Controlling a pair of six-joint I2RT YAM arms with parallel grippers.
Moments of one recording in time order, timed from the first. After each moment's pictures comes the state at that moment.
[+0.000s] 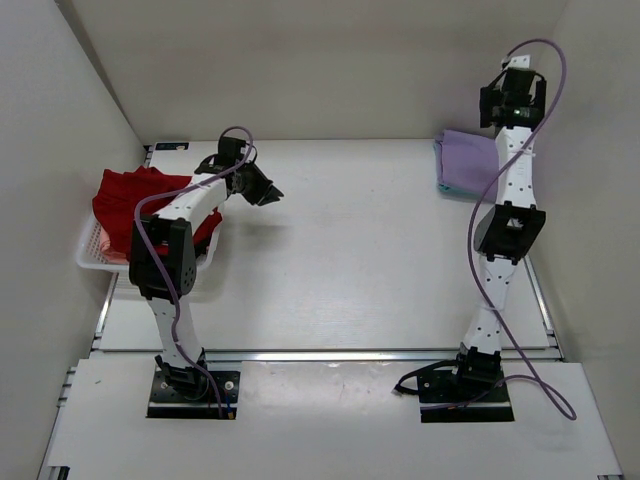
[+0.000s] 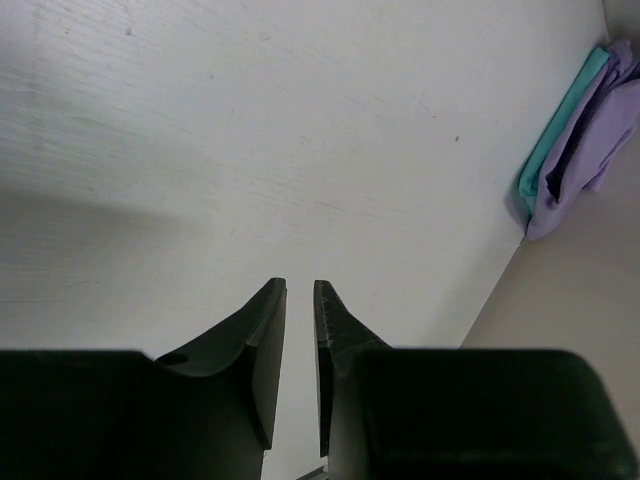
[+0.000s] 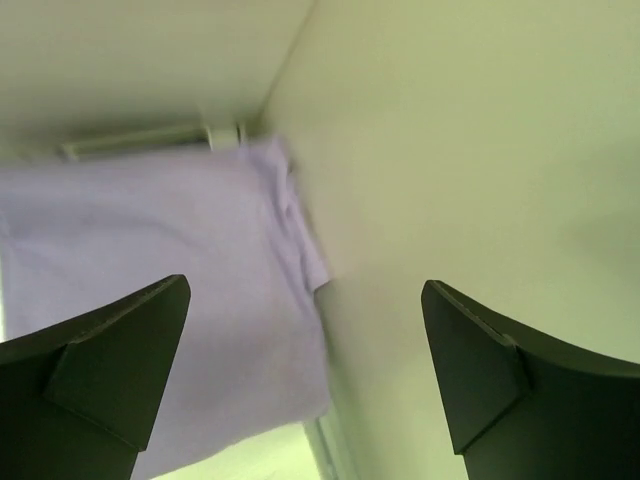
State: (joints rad) left arm -0.20 1.94 1.52 -0.45 0.30 -0.92; right arm -0.19 2.54 2.75 -0.69 0.34 -0.28
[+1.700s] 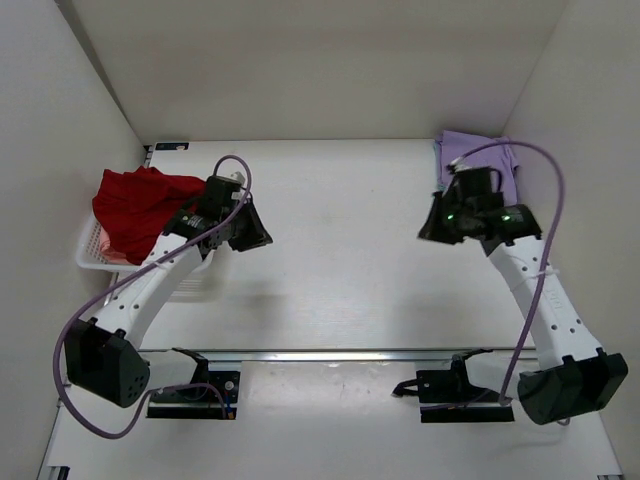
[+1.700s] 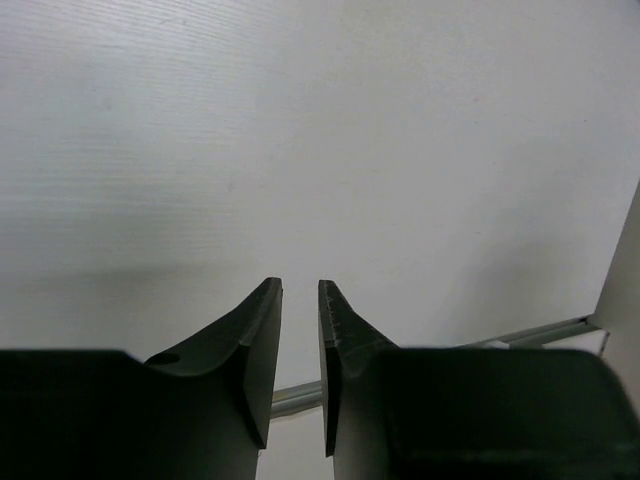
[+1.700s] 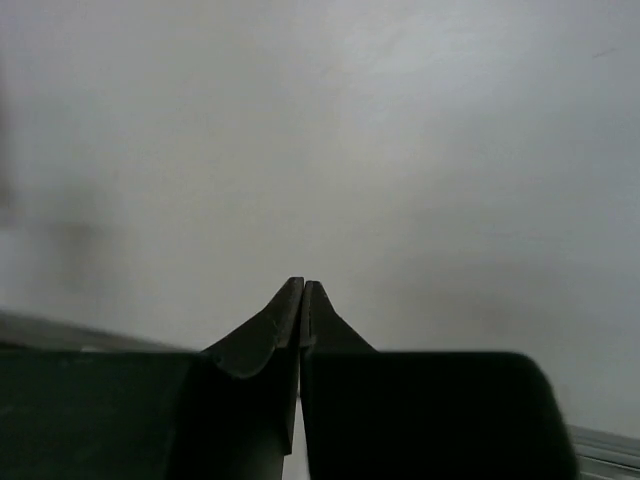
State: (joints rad) left arm -0.39 1.28 1.13 -0.70 0.11 -0.69; right arm 0.16 1.16 1.29 -0.93 -0.11 0.32
